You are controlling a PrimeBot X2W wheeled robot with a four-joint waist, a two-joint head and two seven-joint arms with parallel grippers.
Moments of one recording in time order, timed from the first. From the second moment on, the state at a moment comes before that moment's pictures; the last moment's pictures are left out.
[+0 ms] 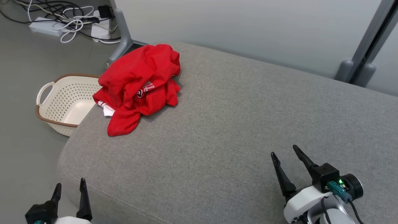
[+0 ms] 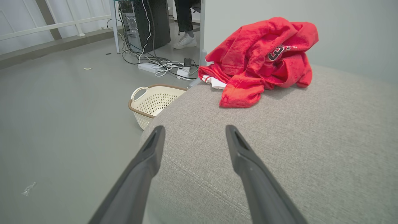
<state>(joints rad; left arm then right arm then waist) -0.02 0.05 0.21 0.47 -0.11 -0.05 -0.26 -0.20 -0.05 0.19 0.47 0.04 0.13 -0.26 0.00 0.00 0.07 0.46</state>
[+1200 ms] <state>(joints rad) -0.79 0.41 -0.10 0.88 -0.44 -0.13 -0.20 -0.39 -0.10 0.22 0.37 -0.02 0.13 -0.26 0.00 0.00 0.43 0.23</state>
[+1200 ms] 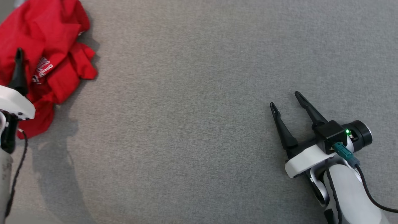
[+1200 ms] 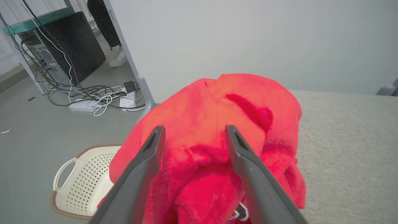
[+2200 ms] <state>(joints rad) -0.97 0.48 -0.33 1.03 -0.52 -0.13 -0.21 -0.36 -0.05 0.20 0.41 0.04 0.13 -0.26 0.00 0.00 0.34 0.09</state>
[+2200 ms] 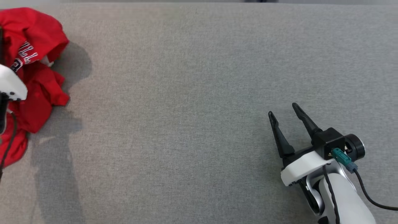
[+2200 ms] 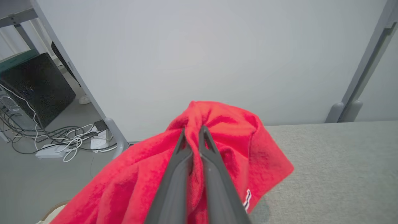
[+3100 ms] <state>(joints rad) -0.86 0.08 -0.79 0.69 -0.70 -0.13 -0.26 -0.28 -0.05 0.20 0.42 0.13 0.13 -0.26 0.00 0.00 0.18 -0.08</state>
